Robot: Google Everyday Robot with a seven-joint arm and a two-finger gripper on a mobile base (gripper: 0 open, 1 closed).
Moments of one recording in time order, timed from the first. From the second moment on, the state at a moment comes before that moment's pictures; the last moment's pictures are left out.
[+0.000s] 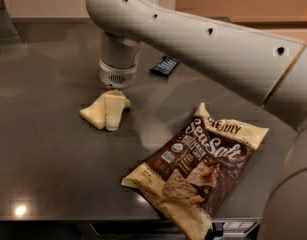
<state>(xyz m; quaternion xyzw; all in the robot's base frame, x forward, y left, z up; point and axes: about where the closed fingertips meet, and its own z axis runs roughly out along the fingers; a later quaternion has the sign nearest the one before) 0.552 0.098 0.832 -0.72 0.68 0.05 0.10</state>
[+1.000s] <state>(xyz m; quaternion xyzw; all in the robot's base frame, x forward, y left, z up) 0.556 0.071 0.853 -0.72 0.68 0.06 0.10</state>
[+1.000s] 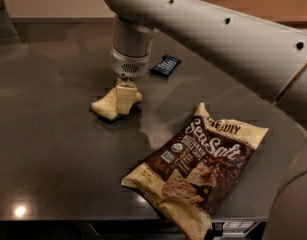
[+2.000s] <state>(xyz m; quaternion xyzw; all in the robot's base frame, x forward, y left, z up) 0.503 -0.015 0.873 -0.72 0.69 0.08 0.04</state>
